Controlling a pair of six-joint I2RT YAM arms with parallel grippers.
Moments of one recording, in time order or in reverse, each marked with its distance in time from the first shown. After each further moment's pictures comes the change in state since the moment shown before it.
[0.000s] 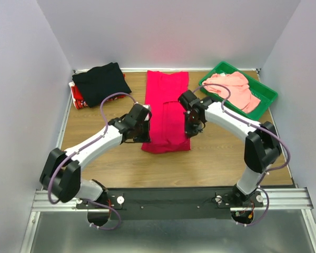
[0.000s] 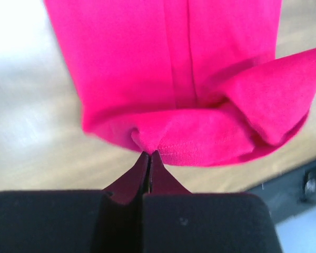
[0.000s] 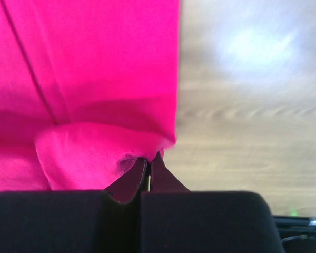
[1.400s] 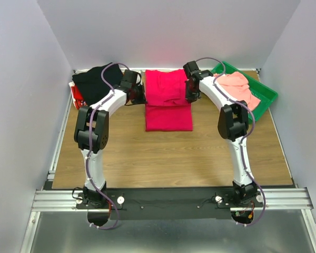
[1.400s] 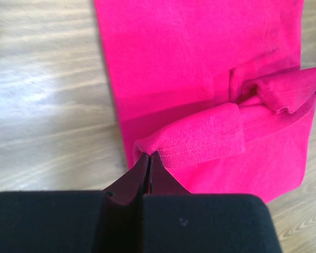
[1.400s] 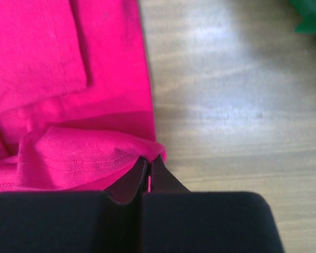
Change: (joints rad) left arm 0.358 0.686 0.616 0.222 0.148 0.204; right arm -0.272 0.664 0.826 0.018 0.089 -0.282
